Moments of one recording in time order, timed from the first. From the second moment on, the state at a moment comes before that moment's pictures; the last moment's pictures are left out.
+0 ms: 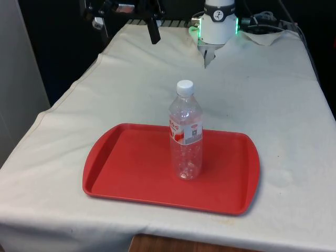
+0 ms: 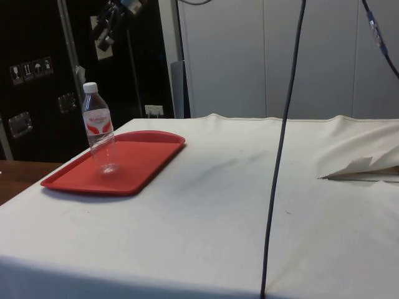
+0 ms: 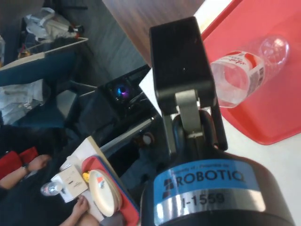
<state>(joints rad) 0.04 0.47 -0.34 -1.59 1.05 2.42 -1.76</state>
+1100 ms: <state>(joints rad) 0.06 0.47 -0.35 -1.60 0.86 2.46 -1.76</state>
